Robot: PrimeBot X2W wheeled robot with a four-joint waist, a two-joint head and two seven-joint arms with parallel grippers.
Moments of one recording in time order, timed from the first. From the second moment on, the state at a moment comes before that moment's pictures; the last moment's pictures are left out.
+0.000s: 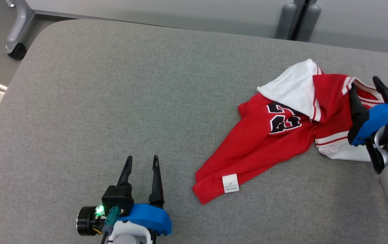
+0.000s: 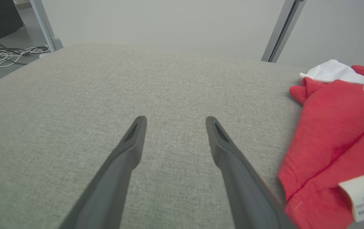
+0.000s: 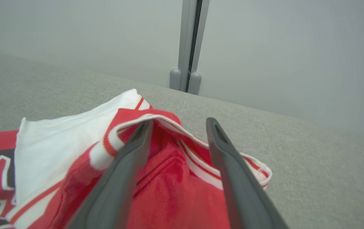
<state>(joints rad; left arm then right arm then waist) -0.16 0.05 -0.41 0.36 -0.32 0.21 -0.26 -0.81 -0.32 0.08 1.08 0.14 0.13 -0.26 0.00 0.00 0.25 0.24</state>
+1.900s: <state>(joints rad) -0.07 0.05 -0.29 0.40 -0.27 0.16 -0.26 -0.06 -0.05 -0.11 0.43 0.12 0.13 -0.26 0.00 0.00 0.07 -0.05</state>
